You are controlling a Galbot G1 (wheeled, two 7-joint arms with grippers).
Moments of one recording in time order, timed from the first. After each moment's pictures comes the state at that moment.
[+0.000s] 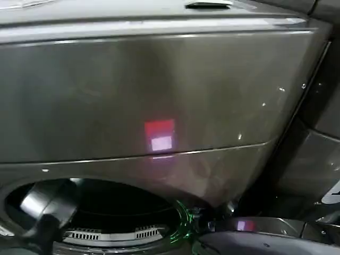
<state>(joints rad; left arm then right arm) -0.18 -1.36 0.37 -0.27 0.57 0.13 1.04 -1.78 1.01 2.59 1.98 0.98 -0.28 -0.09</state>
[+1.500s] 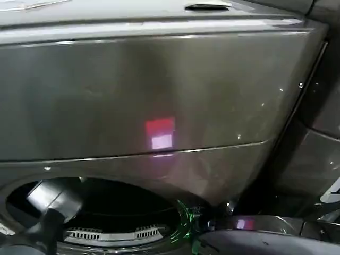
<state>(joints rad) -0.05 -1.34 0.15 -0.31 0.36 0.14 0.91 -1.77 1.03 2.57 1.99 0.96 -0.27 -0.08</state>
